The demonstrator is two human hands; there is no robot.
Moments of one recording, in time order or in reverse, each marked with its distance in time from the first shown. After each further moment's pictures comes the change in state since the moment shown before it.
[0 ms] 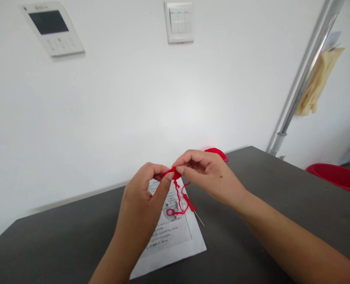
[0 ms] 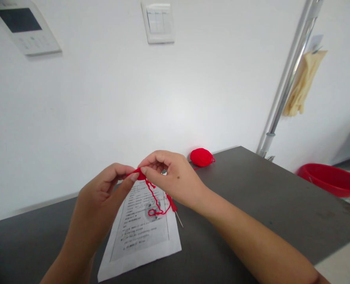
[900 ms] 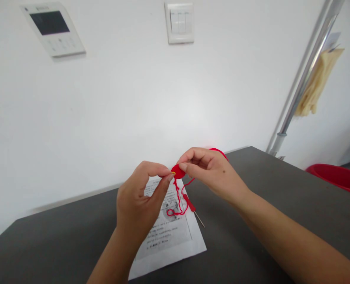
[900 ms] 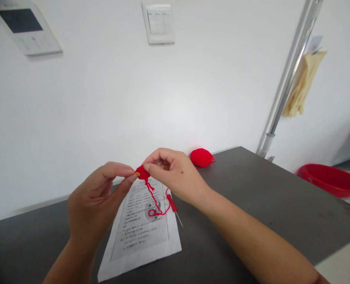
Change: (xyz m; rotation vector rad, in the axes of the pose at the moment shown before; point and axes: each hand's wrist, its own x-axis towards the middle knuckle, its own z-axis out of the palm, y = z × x) left_hand 0.000 -0.013 0.006 -0.131 0.166 0.288; right_hand 0.001 -0.005 -0.001 0.160 0.030 0.068
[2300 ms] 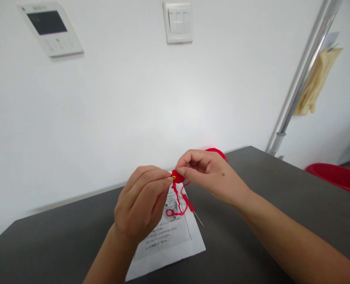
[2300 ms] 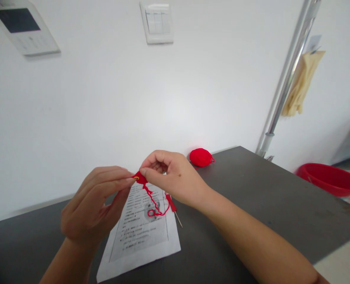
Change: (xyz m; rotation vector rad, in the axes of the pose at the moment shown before) left_hand 0.012 -0.008 -0.007 0.222 0.006 0.775; right_hand -0.002 -0.002 -0.002 -0.073 -0.067 0.032
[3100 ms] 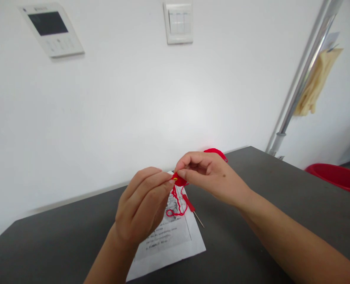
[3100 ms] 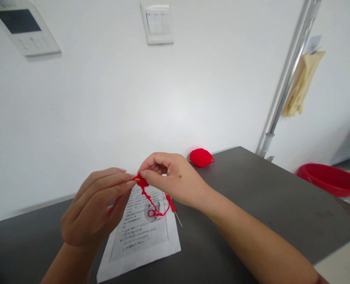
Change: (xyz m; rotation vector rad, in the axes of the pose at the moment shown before) left_hand -0.003 -0.001 0.000 0.060 -0.010 0.099; right_hand 0.001 -0.001 -0.002 -0.008 -0.059 -0.011
